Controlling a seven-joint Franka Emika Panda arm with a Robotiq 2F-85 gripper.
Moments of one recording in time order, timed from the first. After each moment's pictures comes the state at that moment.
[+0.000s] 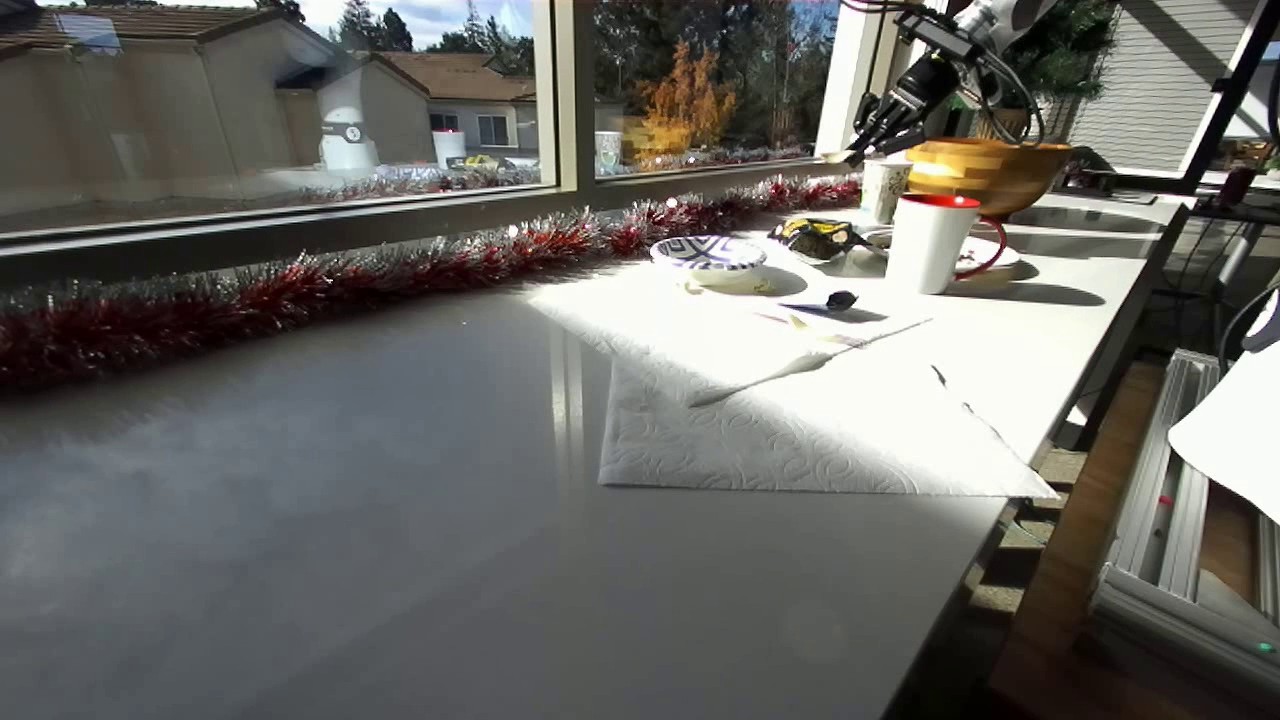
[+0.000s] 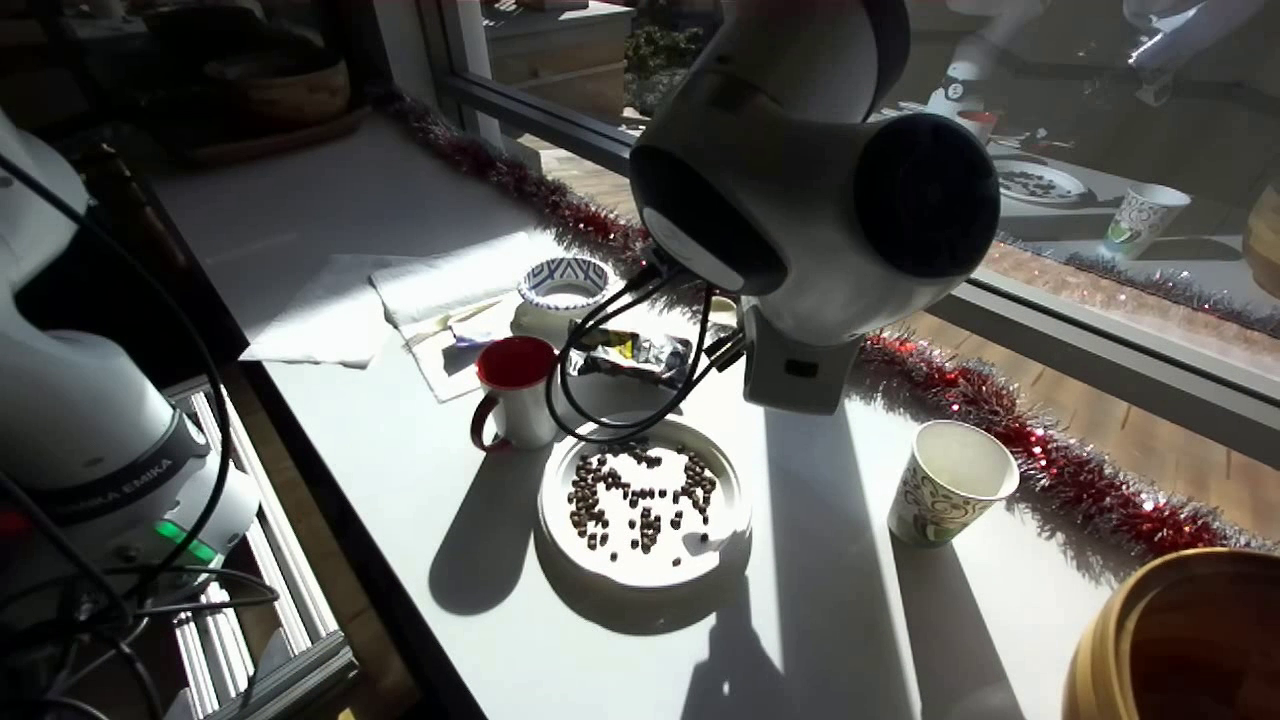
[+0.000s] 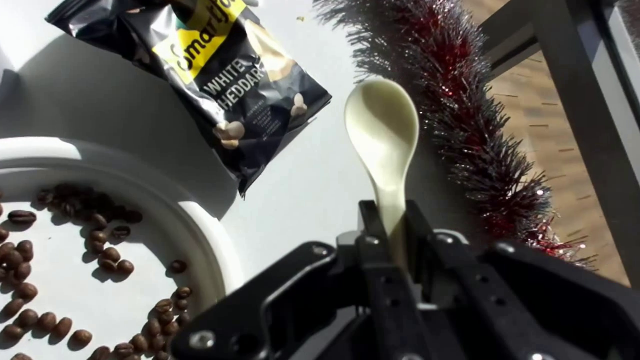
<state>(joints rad) -0.53 0.36 -0.25 -1.96 0.94 2.06 0.34</state>
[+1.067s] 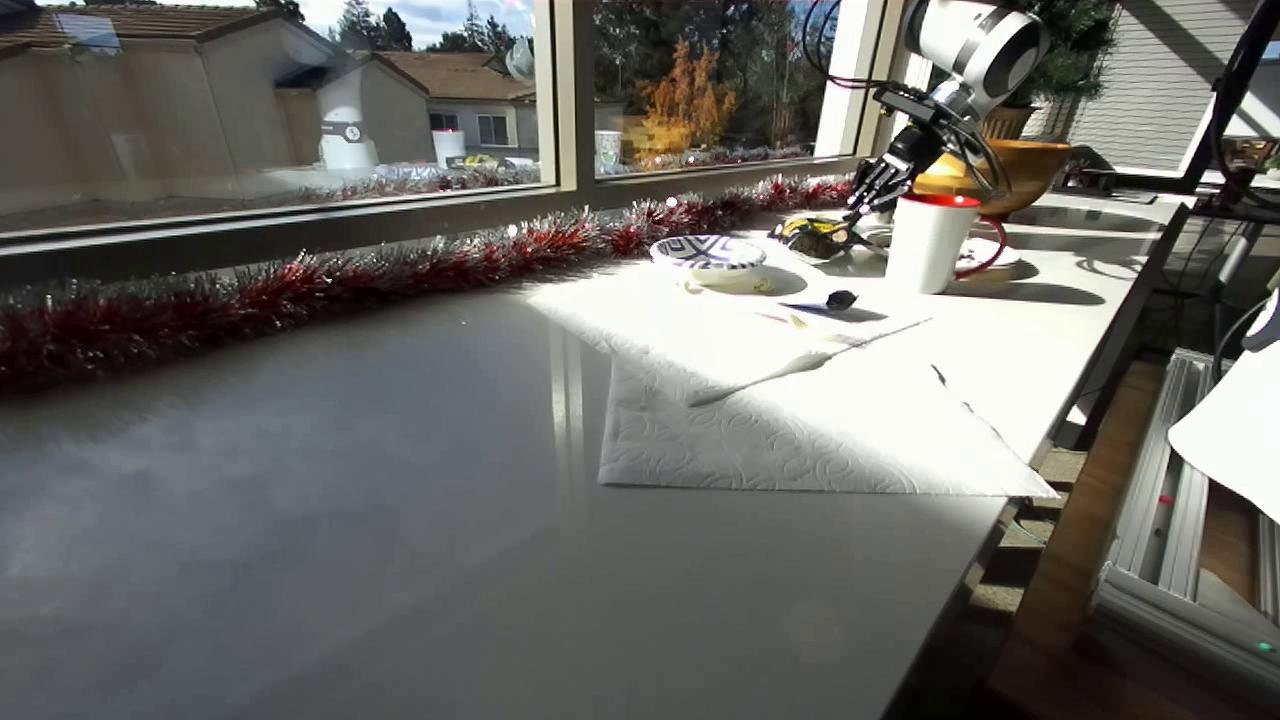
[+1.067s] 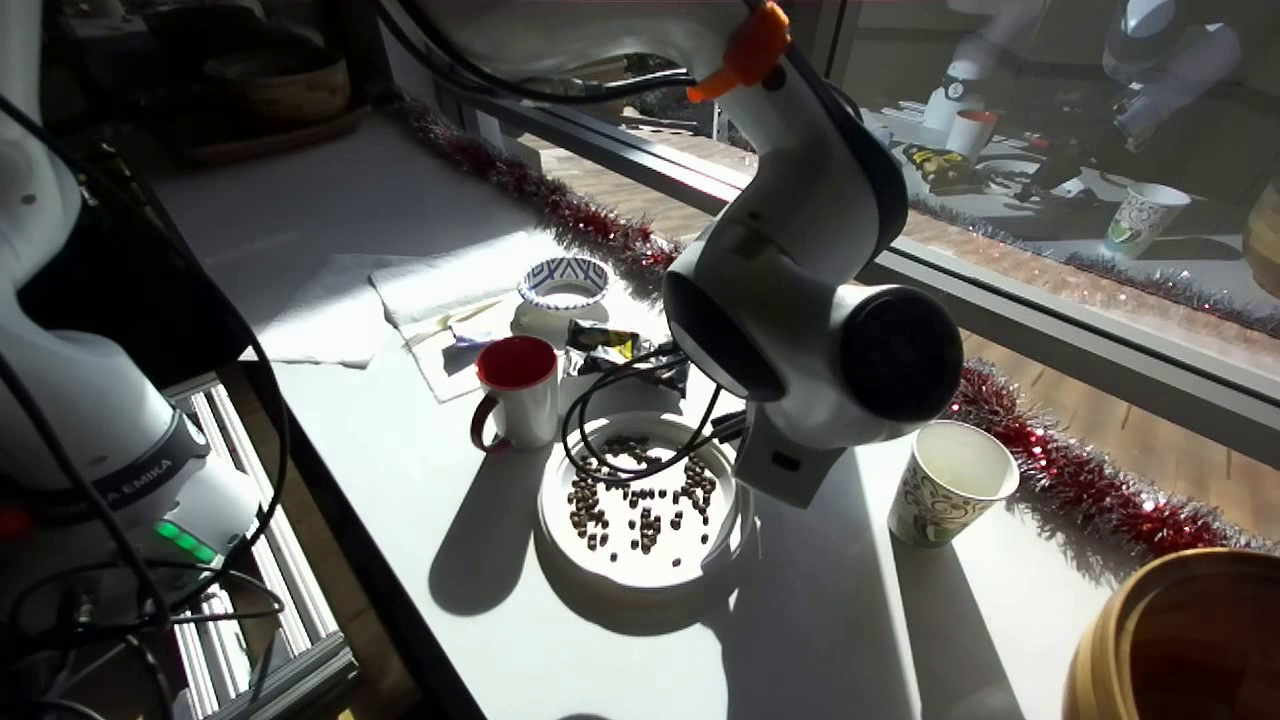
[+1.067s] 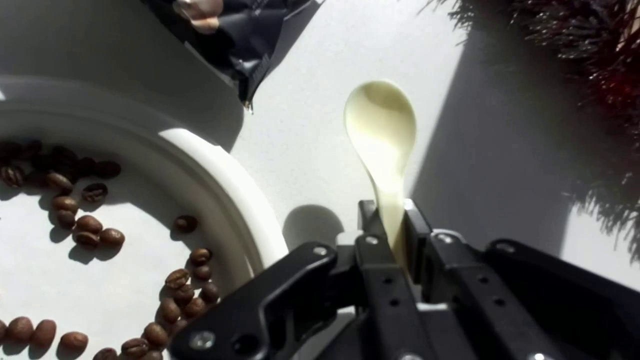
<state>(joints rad) -0.49 0.58 -0.32 -1.88 1.02 2.14 0.48</state>
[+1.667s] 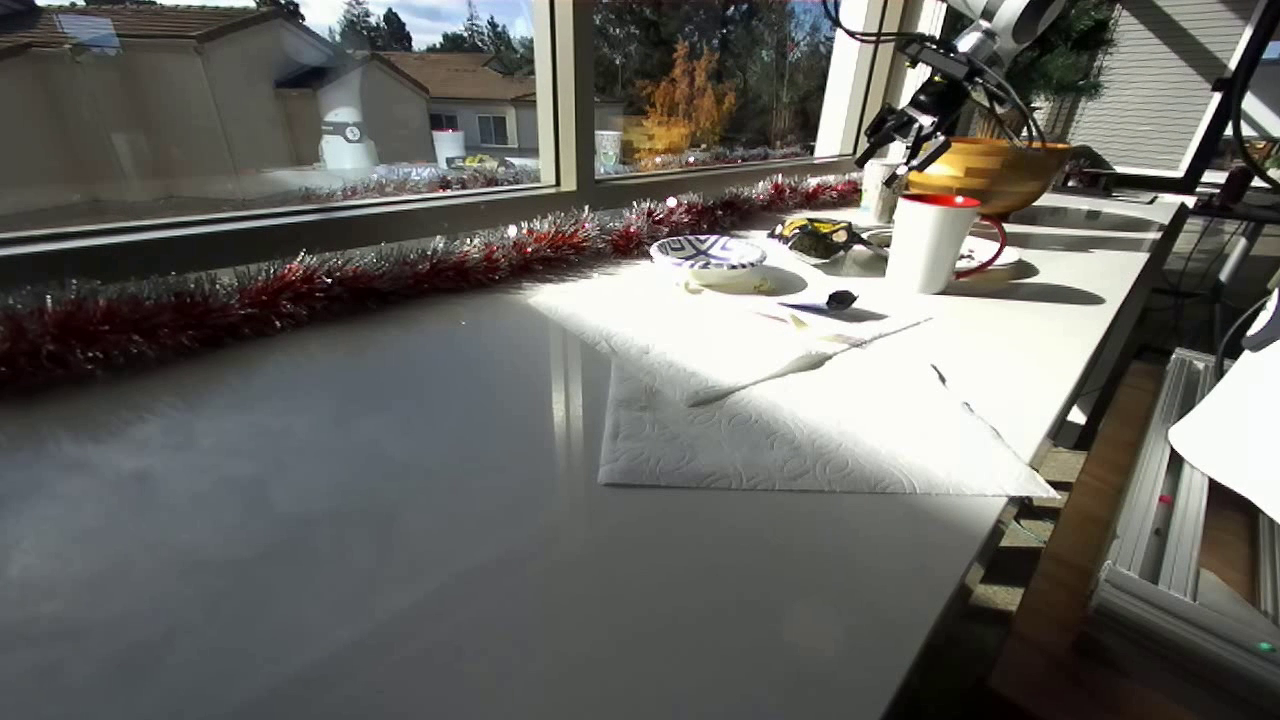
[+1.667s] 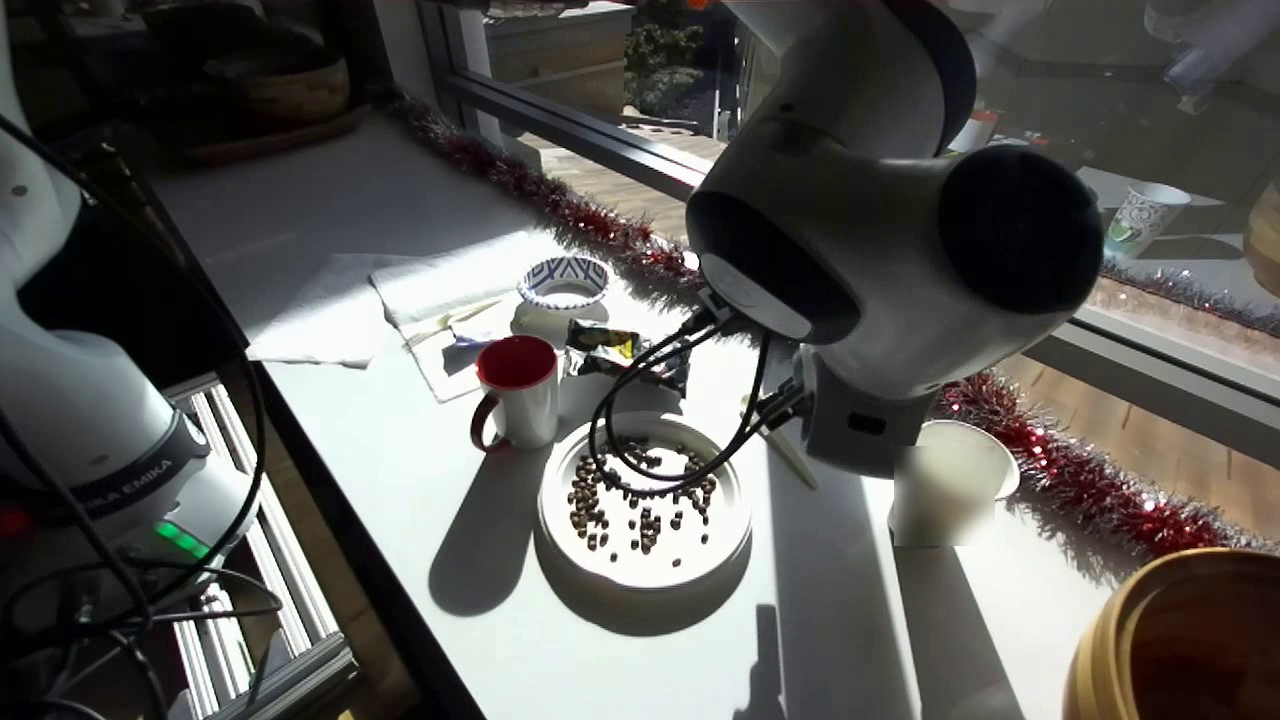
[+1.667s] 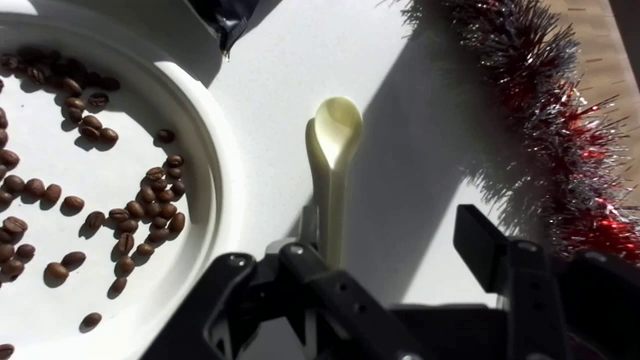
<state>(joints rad) -0.48 0.48 -0.38 -1.83 0.91 2.10 0.40</state>
